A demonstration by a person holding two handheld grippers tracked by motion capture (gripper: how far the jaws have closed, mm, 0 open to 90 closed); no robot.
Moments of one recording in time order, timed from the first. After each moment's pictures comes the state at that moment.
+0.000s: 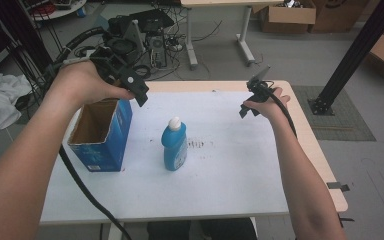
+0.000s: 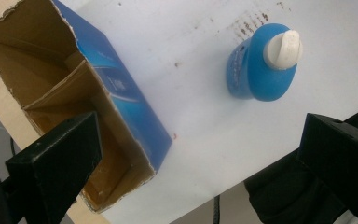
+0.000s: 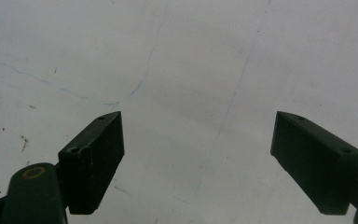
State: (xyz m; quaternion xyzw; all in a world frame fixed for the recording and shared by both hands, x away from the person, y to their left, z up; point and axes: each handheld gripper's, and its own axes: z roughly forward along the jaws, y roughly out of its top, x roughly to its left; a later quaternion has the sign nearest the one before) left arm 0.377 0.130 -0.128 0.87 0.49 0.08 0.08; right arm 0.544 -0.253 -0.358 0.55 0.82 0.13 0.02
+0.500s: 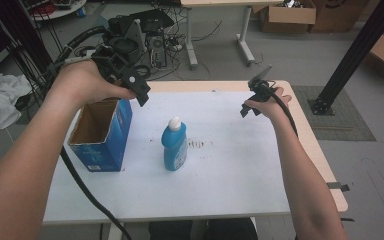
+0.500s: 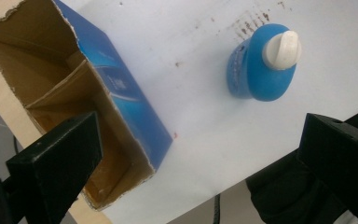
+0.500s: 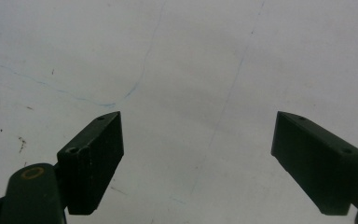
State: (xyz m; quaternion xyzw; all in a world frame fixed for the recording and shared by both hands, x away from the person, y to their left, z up) left arm 0.375 0.126 -0.126 0.86 0.49 0.08 0.07; right arm 0.545 -0.255 -0.358 0.56 0.82 0.13 0.02
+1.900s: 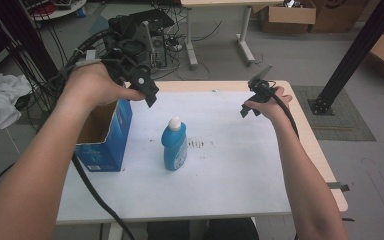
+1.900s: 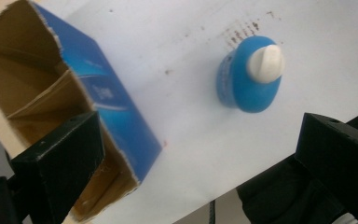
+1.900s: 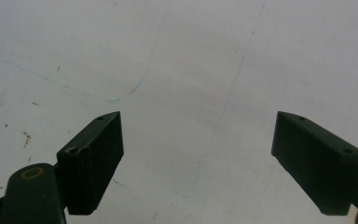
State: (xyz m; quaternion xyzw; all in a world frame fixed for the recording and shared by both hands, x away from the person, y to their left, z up) left arm 0.376 0.105 -0.136 0.86 0.49 0.08 0.09; right arm 0.538 -0.253 -0.352 0.55 0.82 0.13 0.03
